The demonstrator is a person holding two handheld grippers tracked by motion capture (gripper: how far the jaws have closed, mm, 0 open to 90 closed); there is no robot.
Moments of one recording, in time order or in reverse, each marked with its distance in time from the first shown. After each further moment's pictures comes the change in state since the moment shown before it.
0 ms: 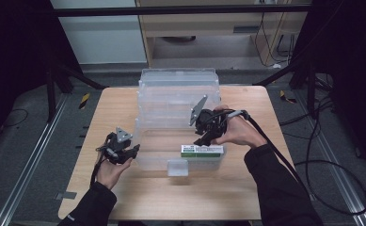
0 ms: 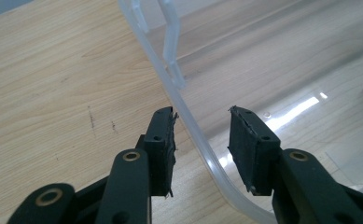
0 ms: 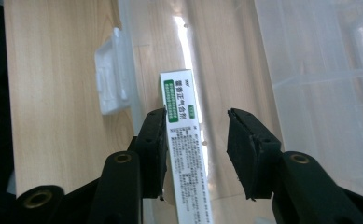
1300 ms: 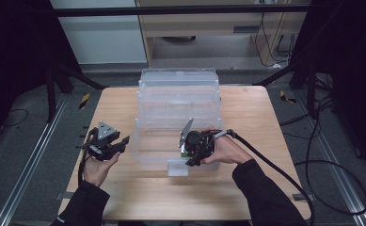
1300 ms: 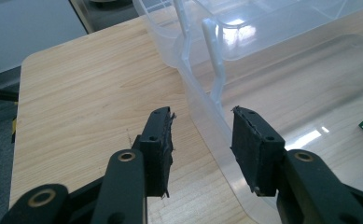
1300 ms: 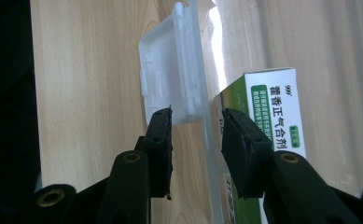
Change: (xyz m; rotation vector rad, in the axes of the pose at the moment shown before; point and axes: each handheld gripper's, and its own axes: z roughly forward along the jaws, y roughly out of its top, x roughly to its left) left arm 0.026 0.006 -0.036 -0.129 0.024 -0.046; right arm 0.034 -0.001 0.059 0.059 0.113 0.005
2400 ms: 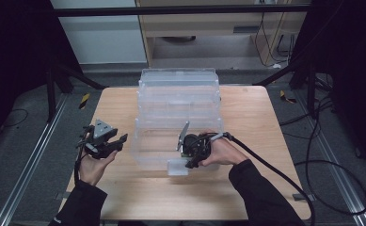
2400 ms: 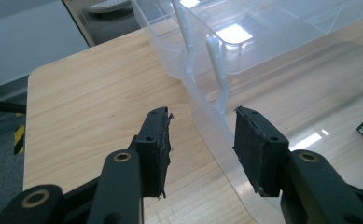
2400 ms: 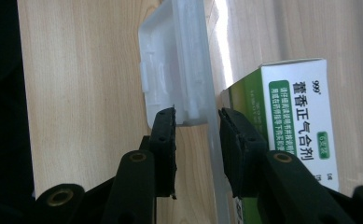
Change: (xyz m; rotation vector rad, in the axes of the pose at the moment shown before) left arm 0.007 0.008 -0.007 -0.030 -0.012 0.040; right arm -0.003 0.001 0.019 0.046 0.022 -0.002
